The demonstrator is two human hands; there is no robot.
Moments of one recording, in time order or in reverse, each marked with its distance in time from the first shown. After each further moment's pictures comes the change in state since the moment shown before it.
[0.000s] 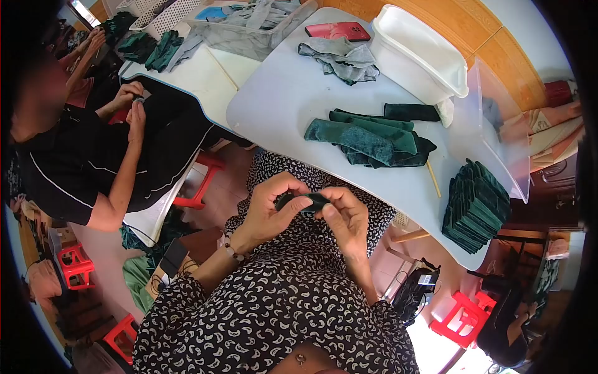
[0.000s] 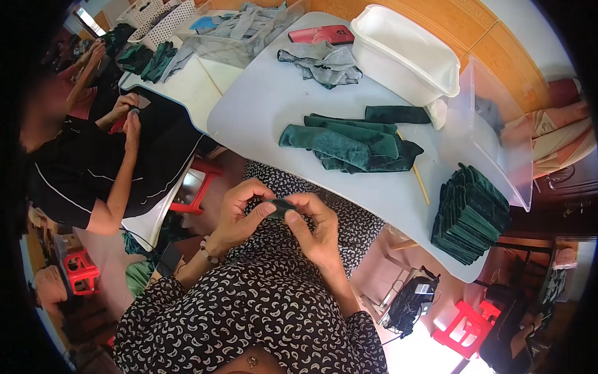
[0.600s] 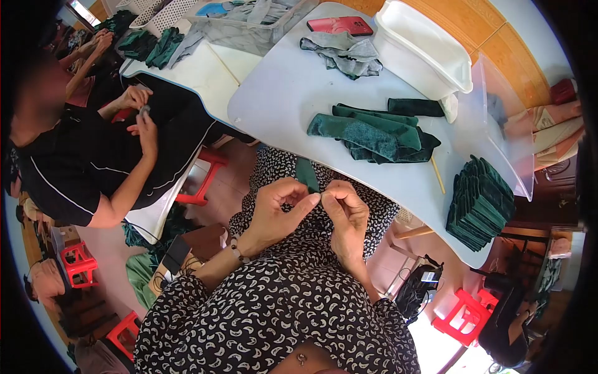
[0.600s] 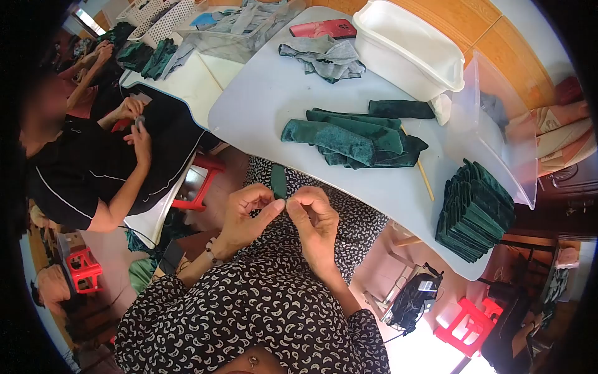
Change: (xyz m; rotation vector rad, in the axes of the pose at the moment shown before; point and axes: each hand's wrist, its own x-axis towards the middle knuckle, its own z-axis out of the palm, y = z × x) left_hand -0.012 0.004 0.015 -0.155 0.052 -0.223; right_hand -0.003 0.018 0.013 0.133 0.143 -0.118
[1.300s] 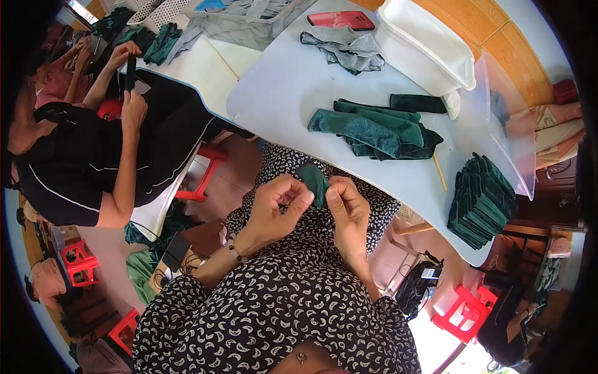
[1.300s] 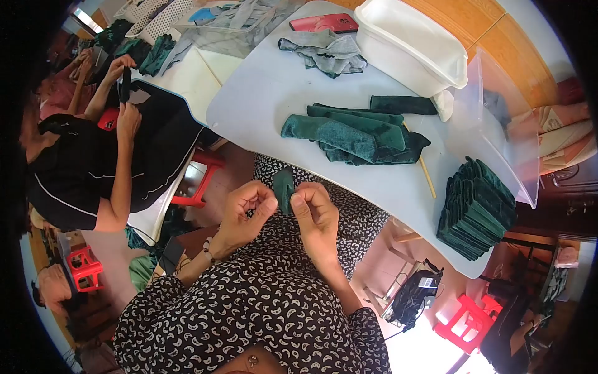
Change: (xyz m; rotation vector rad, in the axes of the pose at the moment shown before) left_hand -0.004 -0.003 -0.006 -0.041 -0.007 -0.033; right_hand 0.003 -0.003 -0.003 -0.093 0.017 0.134
